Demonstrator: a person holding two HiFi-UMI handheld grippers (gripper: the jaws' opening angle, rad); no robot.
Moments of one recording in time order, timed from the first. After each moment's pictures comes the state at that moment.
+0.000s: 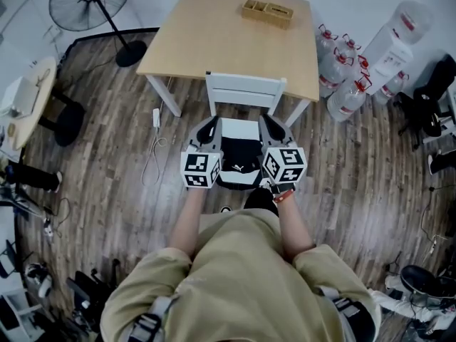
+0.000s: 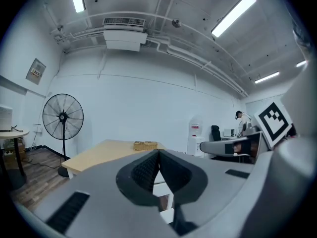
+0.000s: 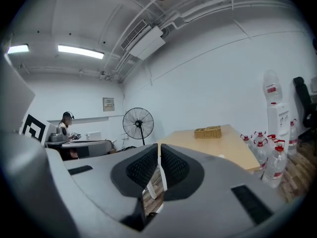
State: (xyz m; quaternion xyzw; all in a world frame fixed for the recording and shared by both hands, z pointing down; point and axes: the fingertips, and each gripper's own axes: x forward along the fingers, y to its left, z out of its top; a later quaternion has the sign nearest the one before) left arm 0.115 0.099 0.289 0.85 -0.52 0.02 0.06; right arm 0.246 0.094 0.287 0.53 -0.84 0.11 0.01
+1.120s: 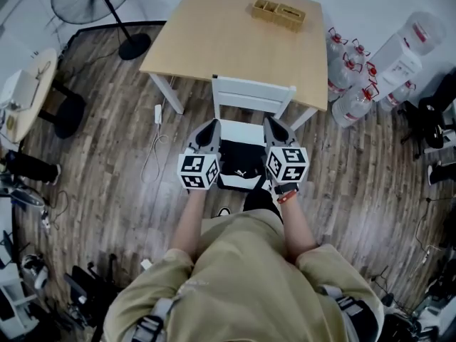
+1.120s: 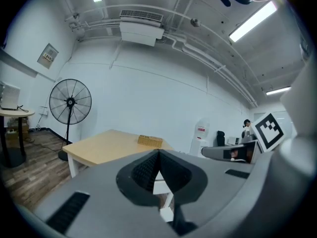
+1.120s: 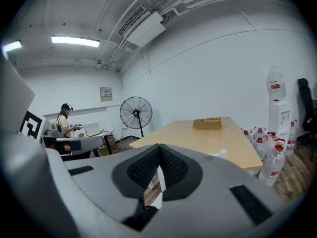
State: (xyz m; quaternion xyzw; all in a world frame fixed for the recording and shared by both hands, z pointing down) left arm 0.083 0.052 0.314 0.83 -0.54 0.00 0.13; right arm 0.235 0.035 0.315 0.53 -0.84 0.14 0.07
